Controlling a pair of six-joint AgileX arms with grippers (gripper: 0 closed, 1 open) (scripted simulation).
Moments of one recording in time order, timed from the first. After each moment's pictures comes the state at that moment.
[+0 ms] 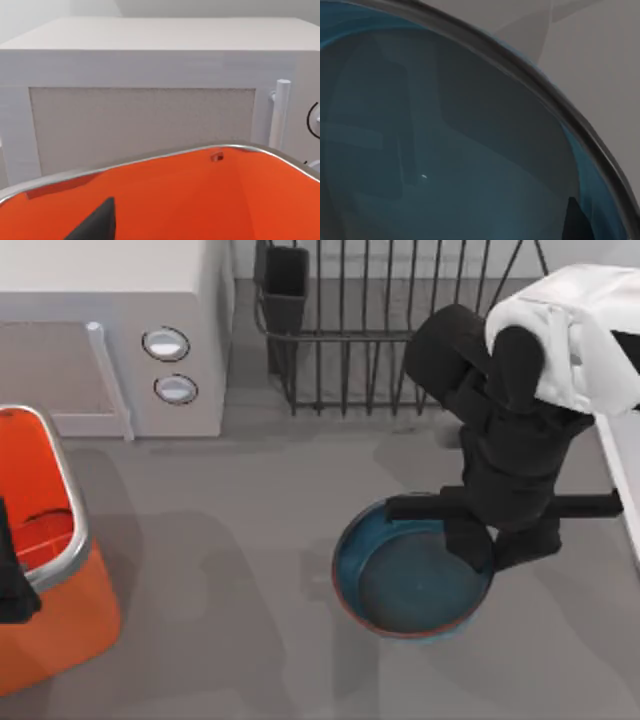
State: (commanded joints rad) left arm 0.00 0.00 0.00 0.00 0.00 0.00; right arm 0.63 1.84 1.39 -1.16 0.00 0.64
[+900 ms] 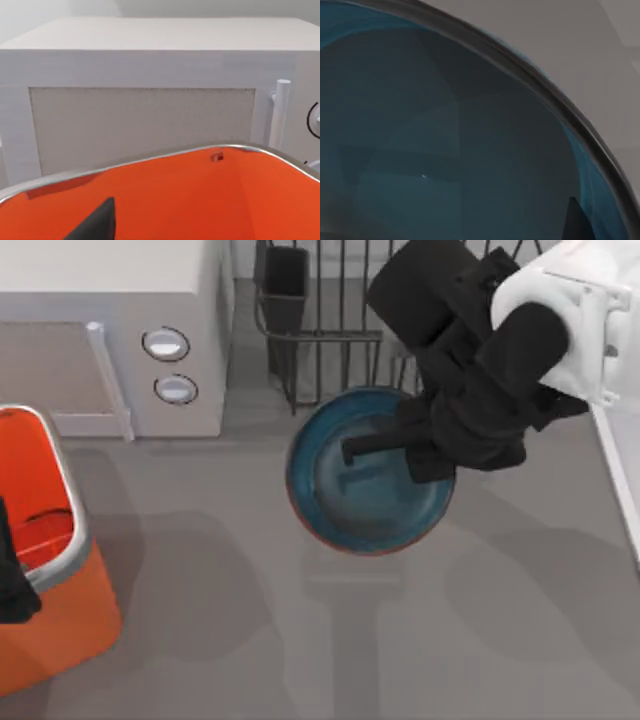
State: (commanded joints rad) left arm 0.00 0.00 0.00 0.00 0.00 0.00; right arm 0.73 1.73 1.46 -0.94 0.26 0.50
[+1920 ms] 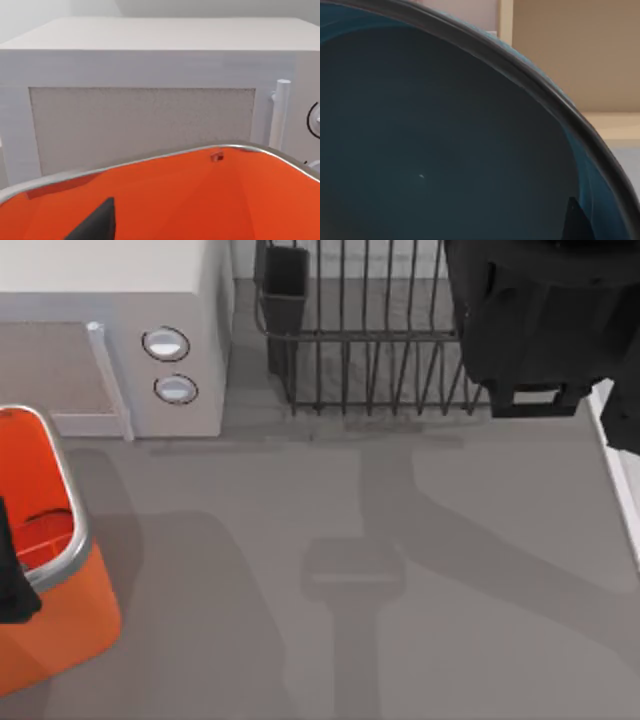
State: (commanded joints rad) left arm 0.00 0.00 0.00 0.00 0.00 0.00; right arm 1.04 1.44 1.44 -0.02 1.06 0.03
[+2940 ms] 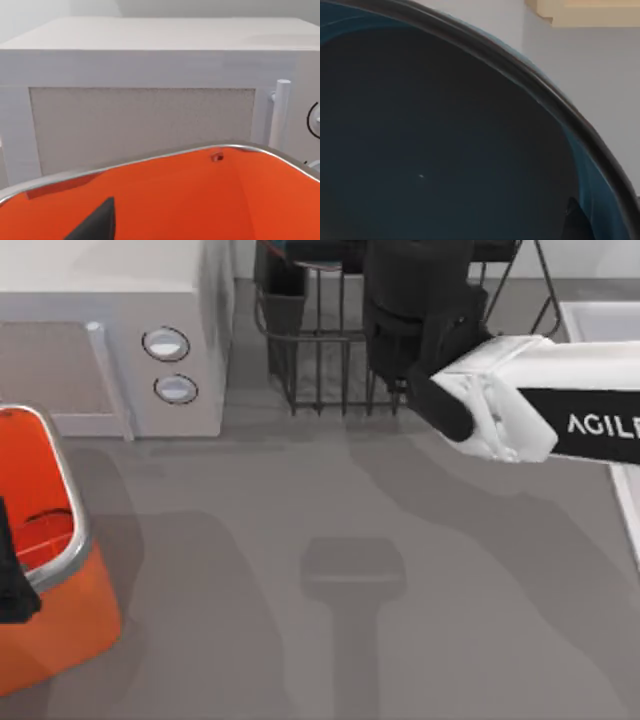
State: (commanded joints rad) left arm 0.00 0.00 0.00 0.00 0.00 0.00; right arm 0.67 2.00 1.35 0.65 0.70 0.02
